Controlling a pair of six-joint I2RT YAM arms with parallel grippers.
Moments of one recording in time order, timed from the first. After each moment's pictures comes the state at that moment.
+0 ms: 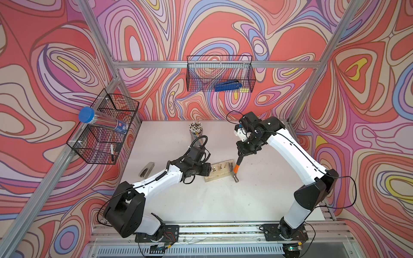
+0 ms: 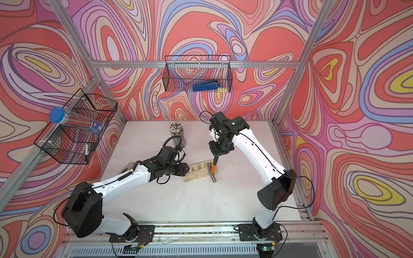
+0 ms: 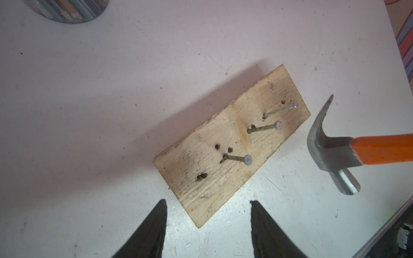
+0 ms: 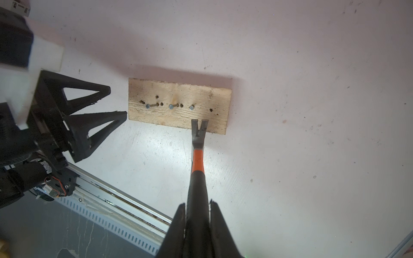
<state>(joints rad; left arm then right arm) -0.62 1.44 0.91 -0.39 0.10 -0.42 0.54 1.73 1.92 -1.46 -0.12 0.17</state>
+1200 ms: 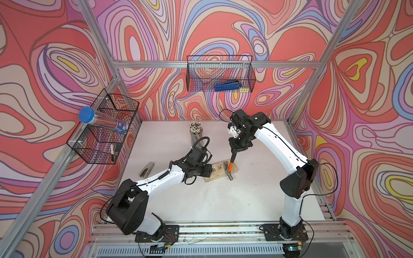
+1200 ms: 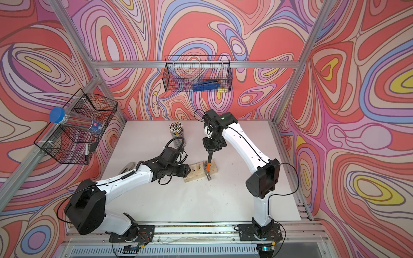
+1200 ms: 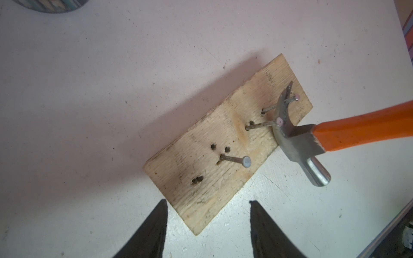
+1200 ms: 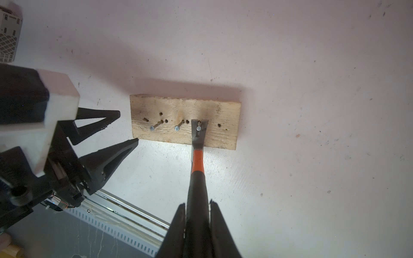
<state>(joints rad) -0.64 1.47 0.91 -0.37 0.10 -0.42 0.55 1.93 2.11 -1.50 -0.13 0.20</state>
